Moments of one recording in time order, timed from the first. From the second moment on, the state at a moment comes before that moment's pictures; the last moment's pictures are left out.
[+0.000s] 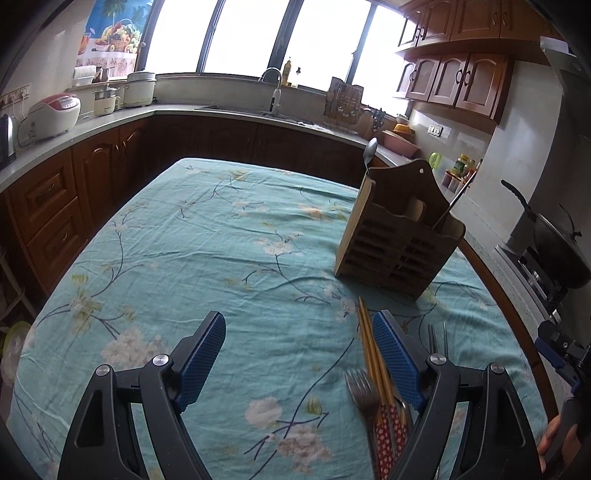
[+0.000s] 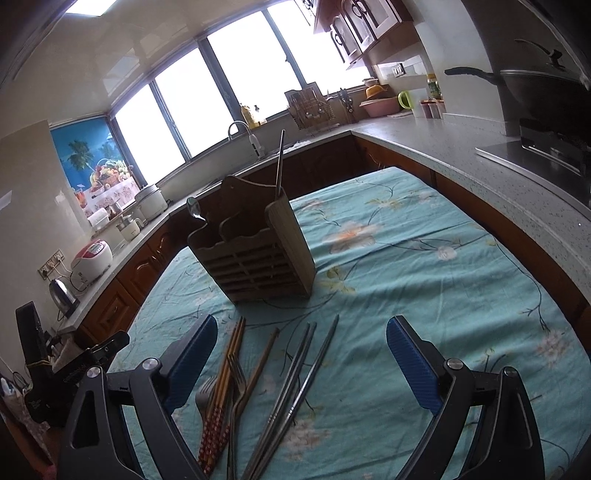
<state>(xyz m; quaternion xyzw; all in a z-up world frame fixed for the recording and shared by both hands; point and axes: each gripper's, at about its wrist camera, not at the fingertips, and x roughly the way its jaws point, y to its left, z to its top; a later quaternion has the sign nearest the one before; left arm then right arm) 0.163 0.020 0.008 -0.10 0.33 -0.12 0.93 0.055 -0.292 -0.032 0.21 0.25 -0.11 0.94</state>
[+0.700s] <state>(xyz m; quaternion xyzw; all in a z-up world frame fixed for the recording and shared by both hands) 0.224 -0.030 -0.006 -0.04 0.40 -0.14 0.90 0.086 -0.293 -0.062 0.19 0.32 -0.12 0.92</state>
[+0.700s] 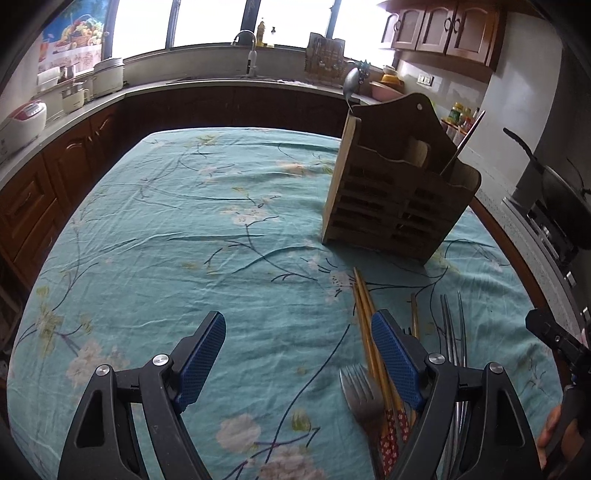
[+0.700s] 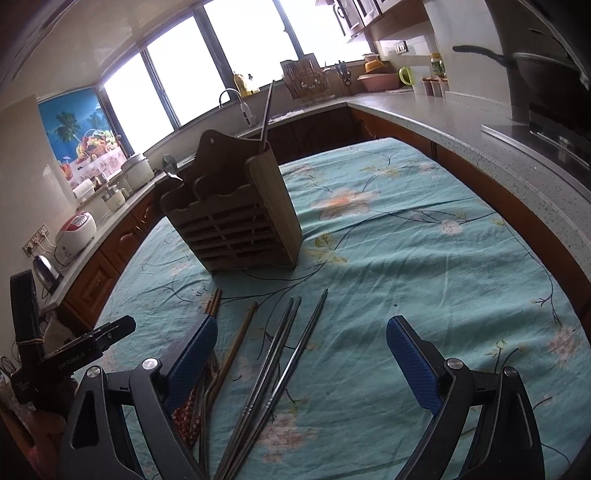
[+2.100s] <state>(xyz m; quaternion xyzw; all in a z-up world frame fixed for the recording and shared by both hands) 0.335 -0.081 -0.084 0.04 0.47 -0.17 0.87 0.164 -0.306 -0.117 0.16 0.42 -0.12 0.88</state>
